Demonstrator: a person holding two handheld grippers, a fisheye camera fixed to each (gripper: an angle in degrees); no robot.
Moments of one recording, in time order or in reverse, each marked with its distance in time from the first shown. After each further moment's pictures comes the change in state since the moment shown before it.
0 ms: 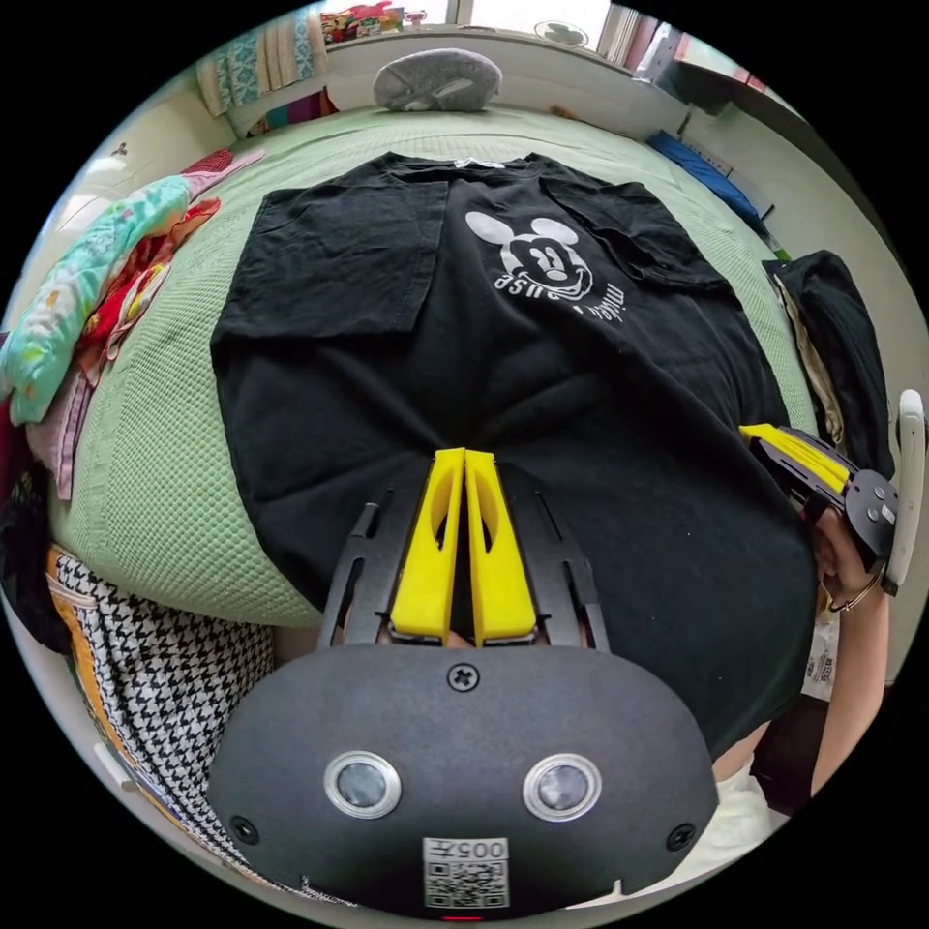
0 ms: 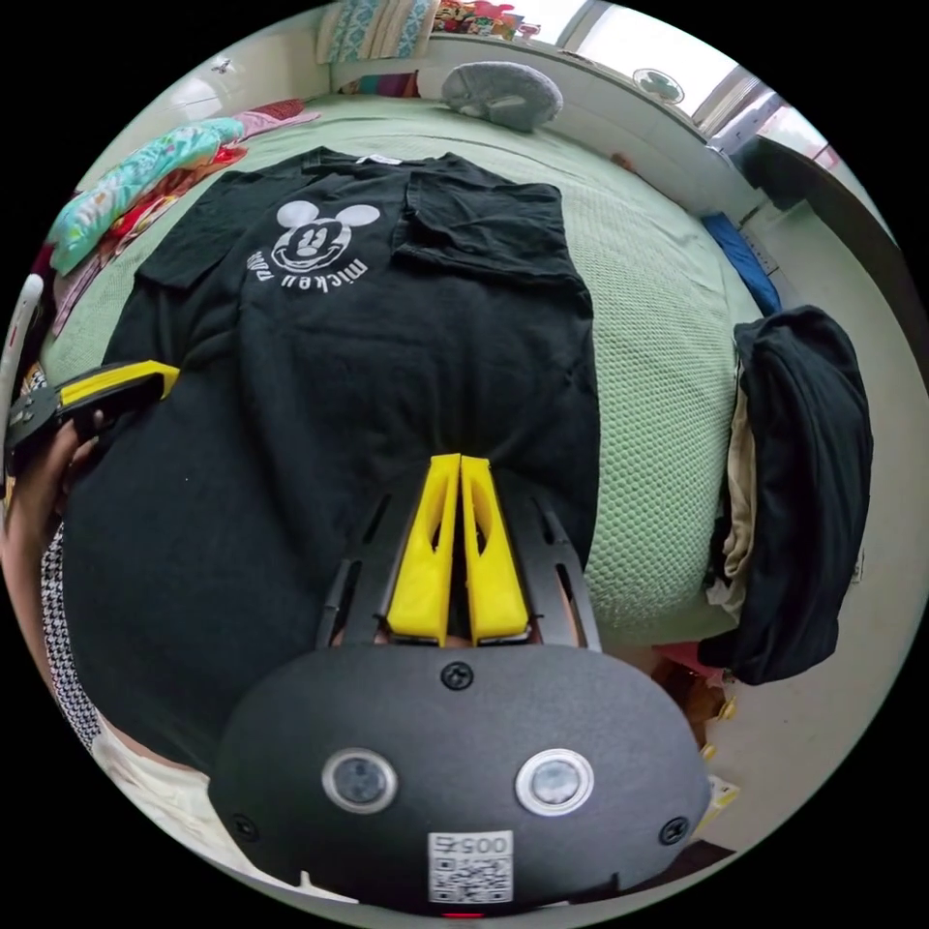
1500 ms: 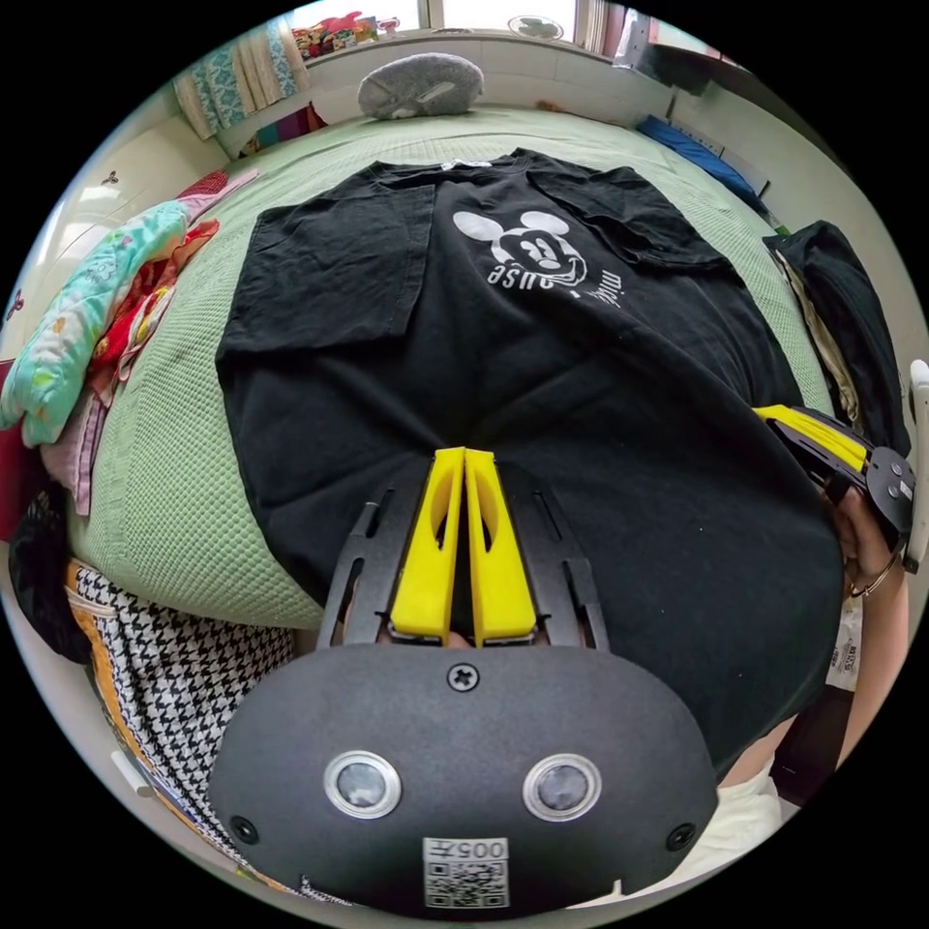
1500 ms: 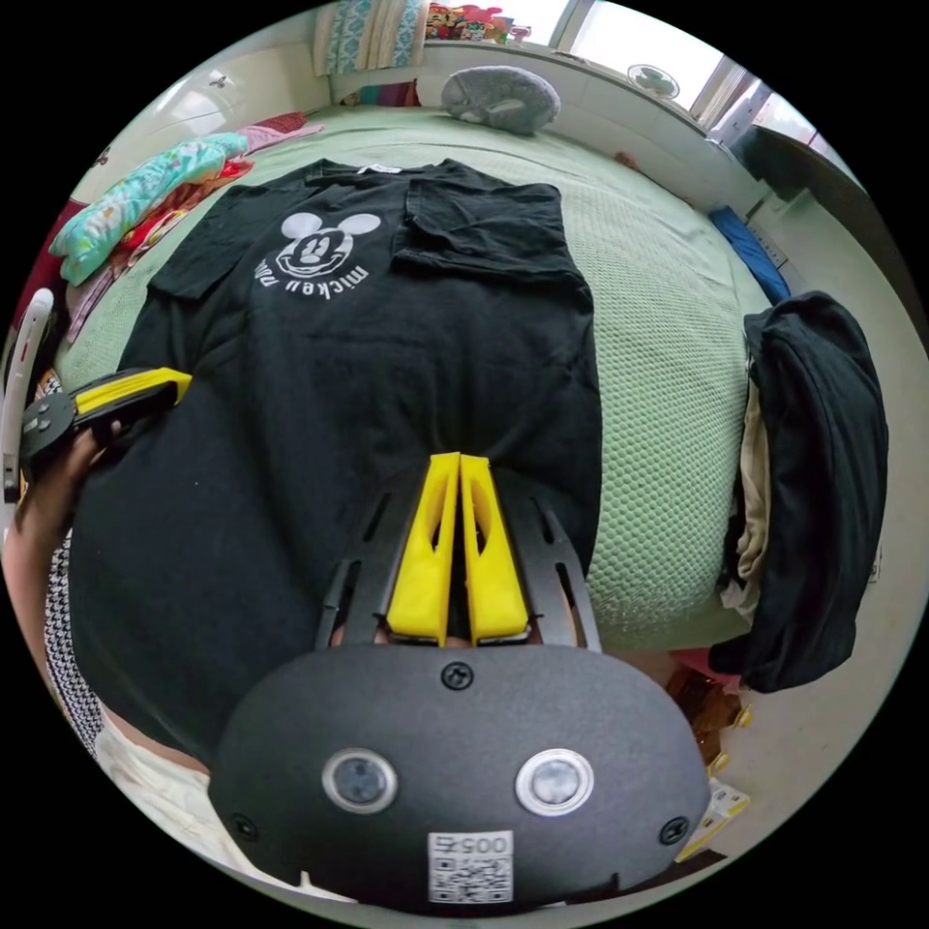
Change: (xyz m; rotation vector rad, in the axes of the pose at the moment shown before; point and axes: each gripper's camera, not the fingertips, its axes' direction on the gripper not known) left arm -0.037 0.021 -0.055 0.013 -0.044 0.038; right arm 0.013 0.016 -0.003 0.019 -0.050 0.002
